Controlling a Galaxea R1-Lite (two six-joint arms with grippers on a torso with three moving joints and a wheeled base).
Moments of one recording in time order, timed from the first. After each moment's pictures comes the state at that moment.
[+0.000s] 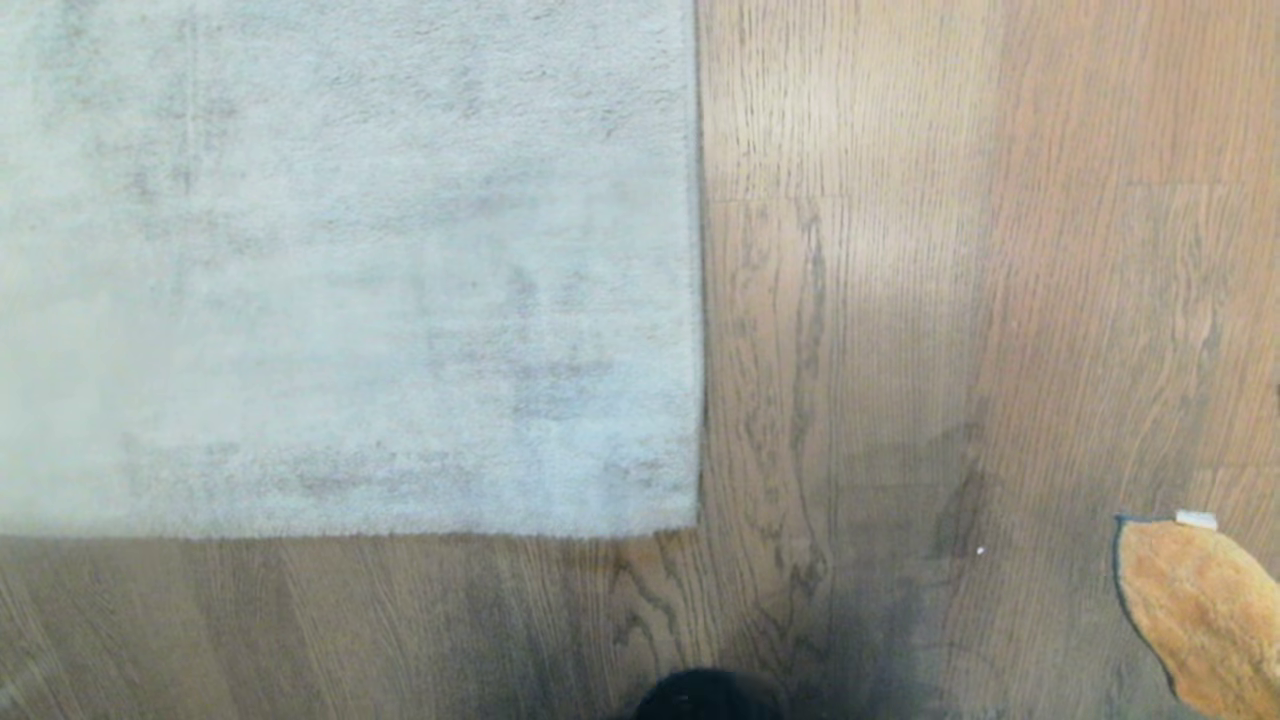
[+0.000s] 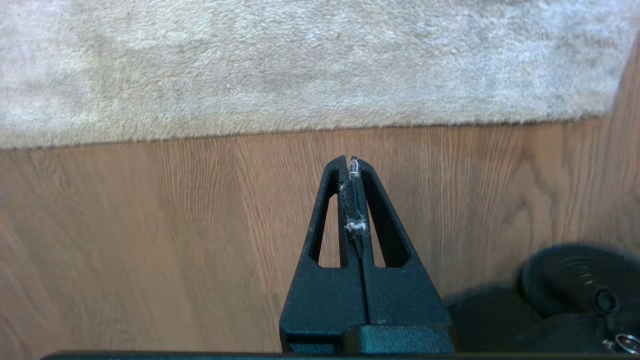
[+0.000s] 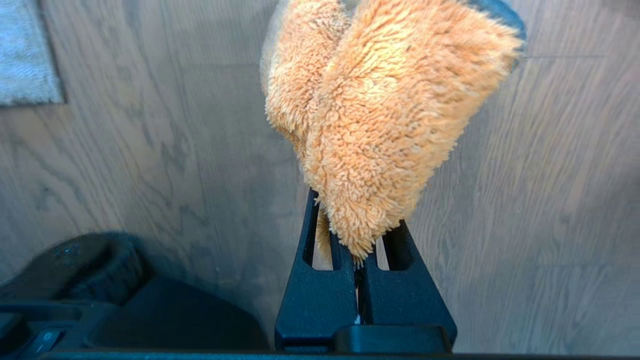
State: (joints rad) left arm 0.00 0.00 0.00 0.00 0.00 0.01; right arm -0.01 0.00 0.00 0.01 0.00 -0.04
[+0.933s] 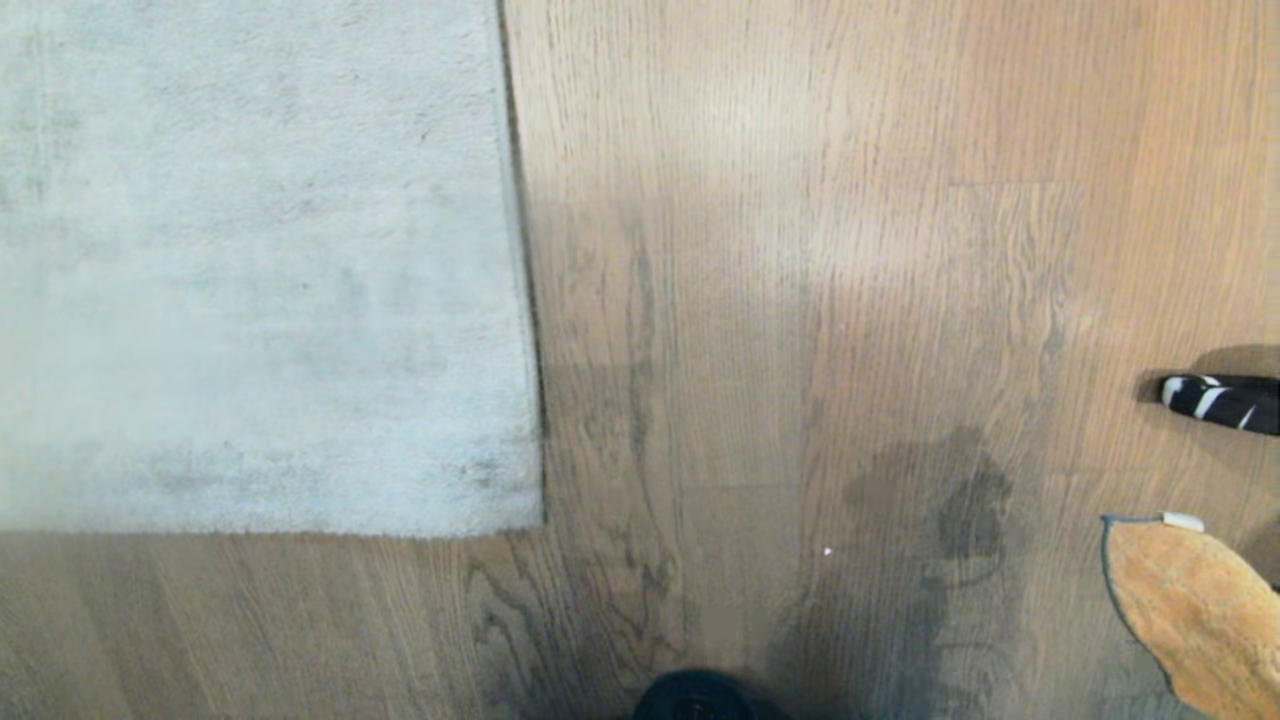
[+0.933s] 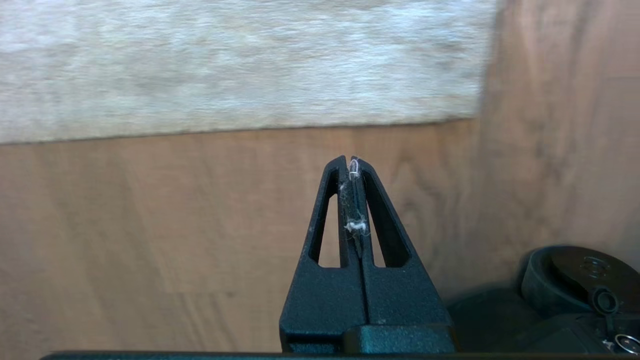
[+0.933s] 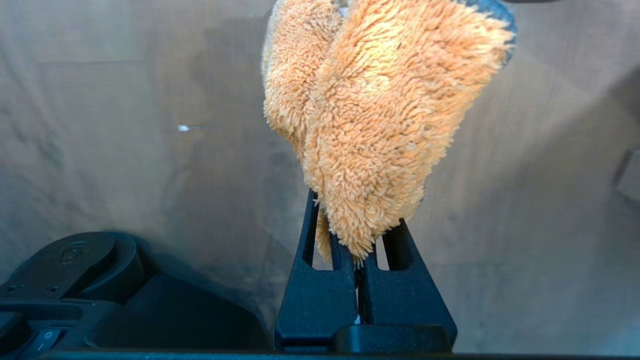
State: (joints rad) left arm 0.00 0.00 0.00 0.00 0.00 0.01; right arm -0.01 0.00 0.00 0.01 0.00 -0.04
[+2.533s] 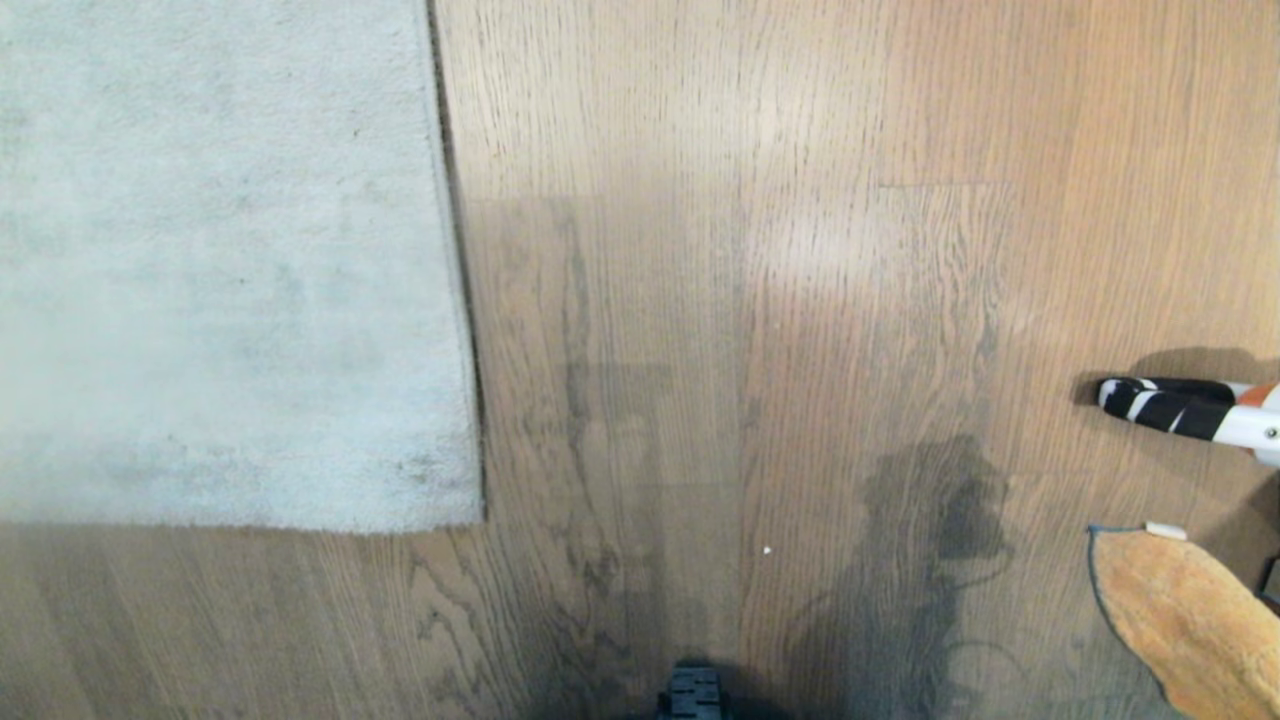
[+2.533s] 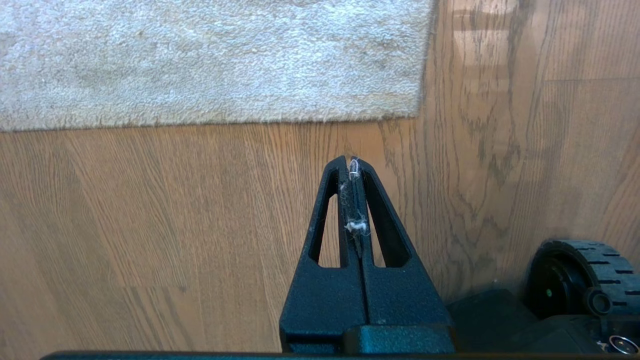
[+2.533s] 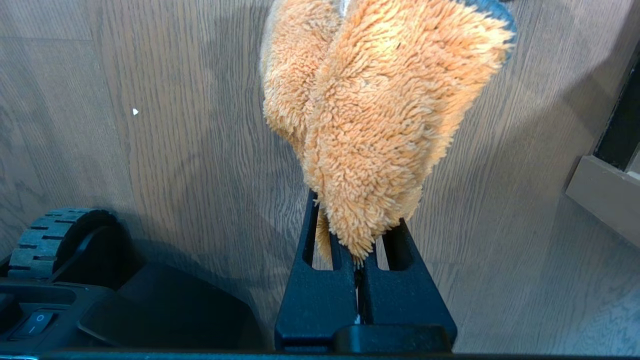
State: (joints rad) left arm 0.00 0.00 0.00 0.01 0.00 0.00; right arm -0.01 0.00 0.00 0.03 0.01 -0.07
